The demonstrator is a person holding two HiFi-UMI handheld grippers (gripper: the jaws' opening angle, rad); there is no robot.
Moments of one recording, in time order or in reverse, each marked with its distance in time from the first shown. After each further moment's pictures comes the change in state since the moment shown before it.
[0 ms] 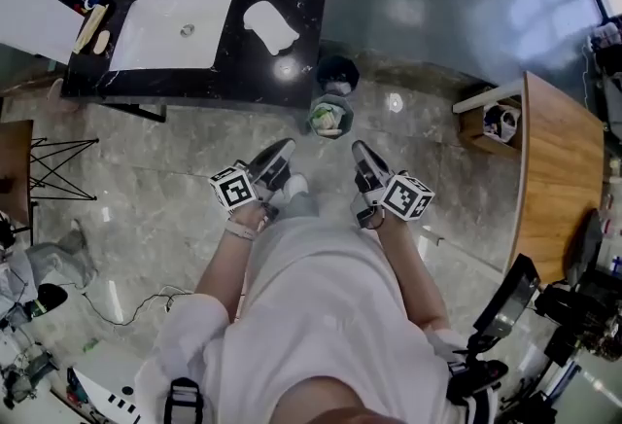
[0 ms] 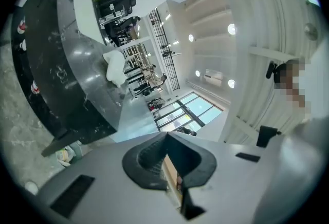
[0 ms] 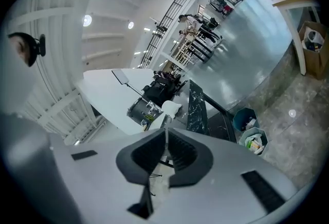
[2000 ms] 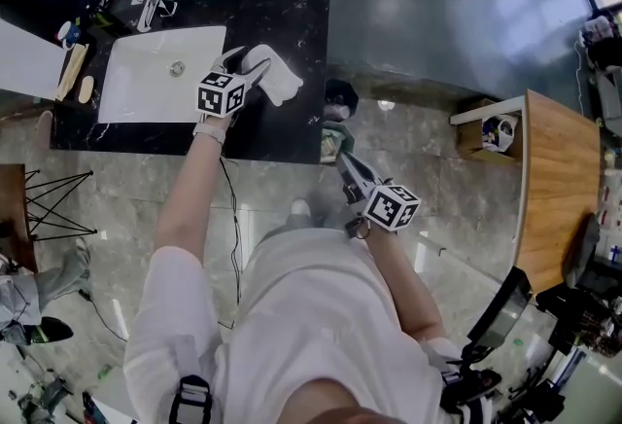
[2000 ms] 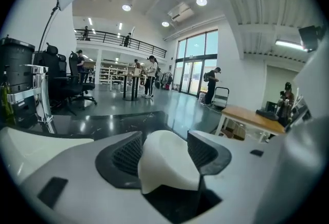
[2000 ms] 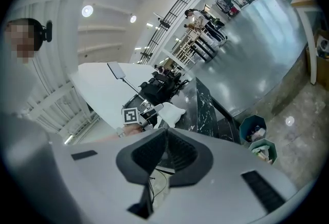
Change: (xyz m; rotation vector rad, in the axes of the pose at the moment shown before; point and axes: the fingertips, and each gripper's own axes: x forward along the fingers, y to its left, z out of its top) left arm 0.159 0.200 0.287 0.891 0.327 0.371; right arm 0.141 0.001 0.036 -0.058 0.027 -0.036
